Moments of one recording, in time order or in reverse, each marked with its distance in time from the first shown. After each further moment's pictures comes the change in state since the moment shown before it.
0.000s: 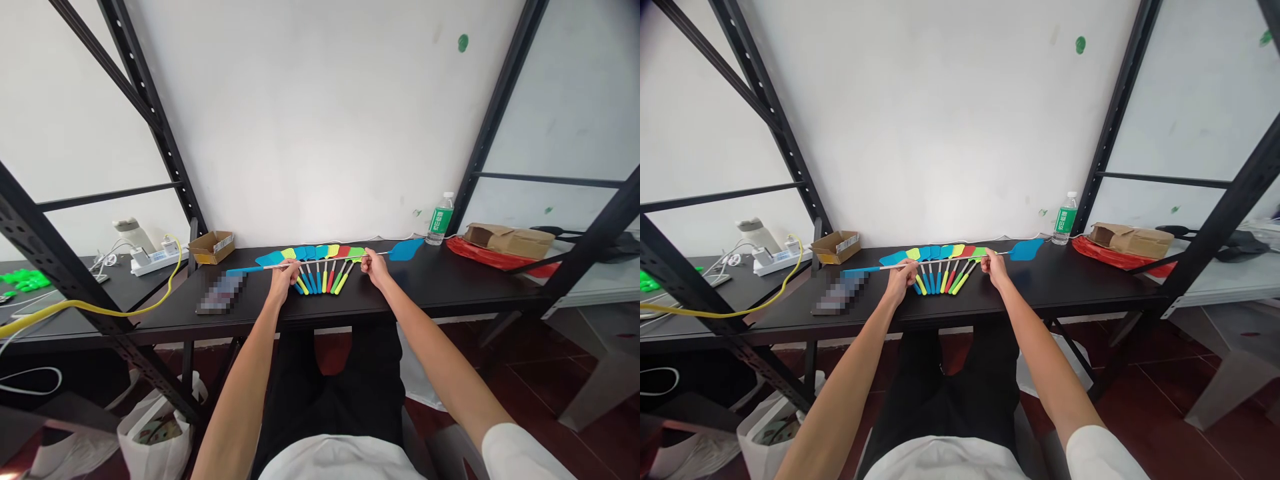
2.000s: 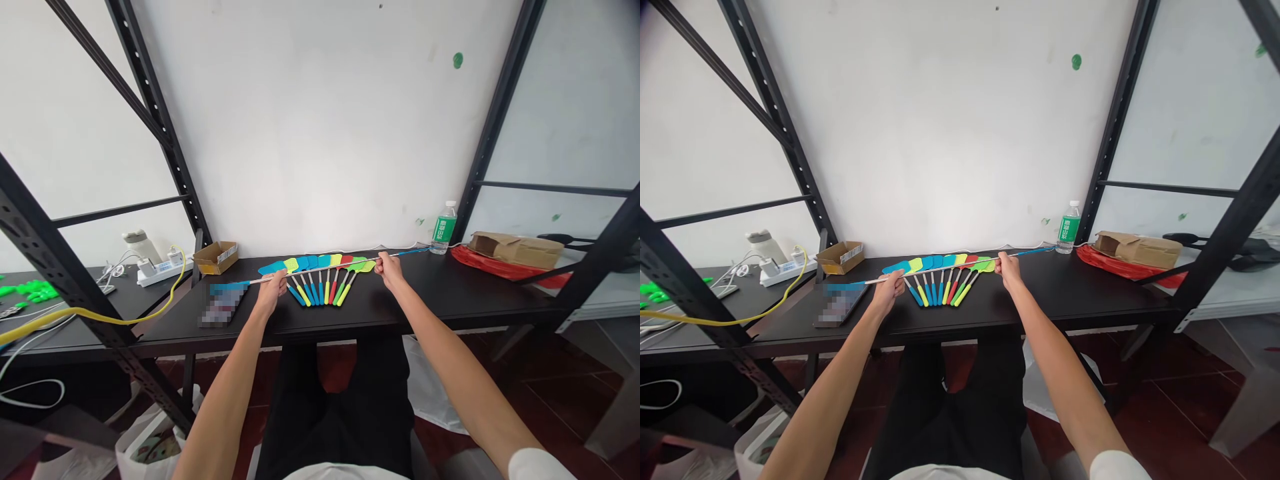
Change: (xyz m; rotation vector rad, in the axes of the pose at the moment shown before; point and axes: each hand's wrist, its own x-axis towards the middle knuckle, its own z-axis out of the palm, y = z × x) left_hand 0.003 0.017 -0.032 0.024 0.058 -0.059; right_hand 0.013 -0.032 -0.013 -0.003 0.174 -0.098
